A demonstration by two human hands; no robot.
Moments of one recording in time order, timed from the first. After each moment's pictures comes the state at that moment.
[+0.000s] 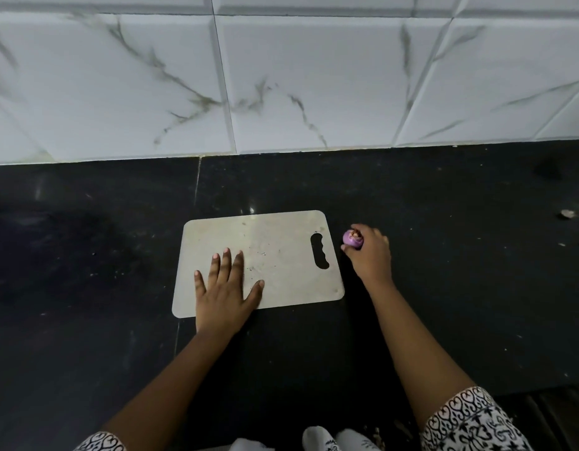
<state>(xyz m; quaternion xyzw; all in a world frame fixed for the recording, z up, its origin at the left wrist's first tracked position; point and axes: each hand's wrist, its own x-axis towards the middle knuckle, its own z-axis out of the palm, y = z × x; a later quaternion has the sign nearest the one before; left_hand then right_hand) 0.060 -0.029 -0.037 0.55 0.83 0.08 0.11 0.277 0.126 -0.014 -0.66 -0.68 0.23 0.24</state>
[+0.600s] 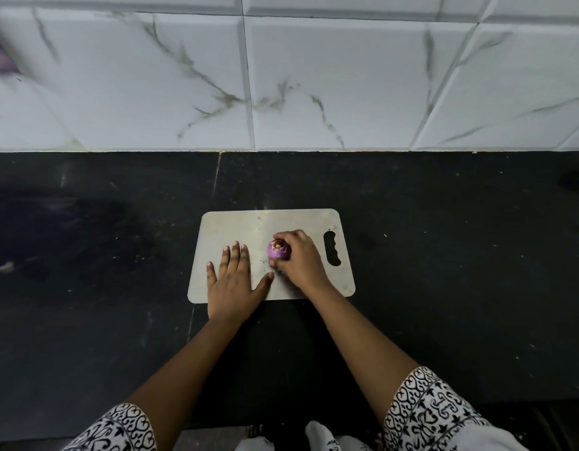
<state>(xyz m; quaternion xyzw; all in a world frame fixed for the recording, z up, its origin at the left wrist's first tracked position) 0.059 -0.029 -0.033 0.51 0.85 0.08 0.11 0.168 0.068 -0.015 -0.46 -0.79 0.34 0.20</state>
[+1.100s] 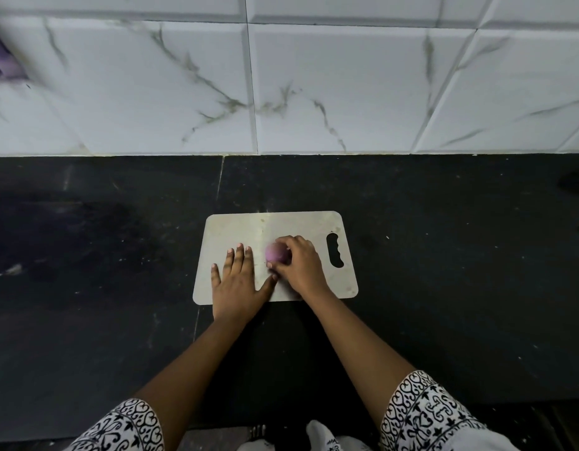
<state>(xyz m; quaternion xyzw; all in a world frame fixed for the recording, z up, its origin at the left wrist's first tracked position) 0.057 -0.029 -0.037 0.51 0.85 0.10 0.10 0.162 0.062 -0.020 -0.48 -0.79 0.32 0.20</state>
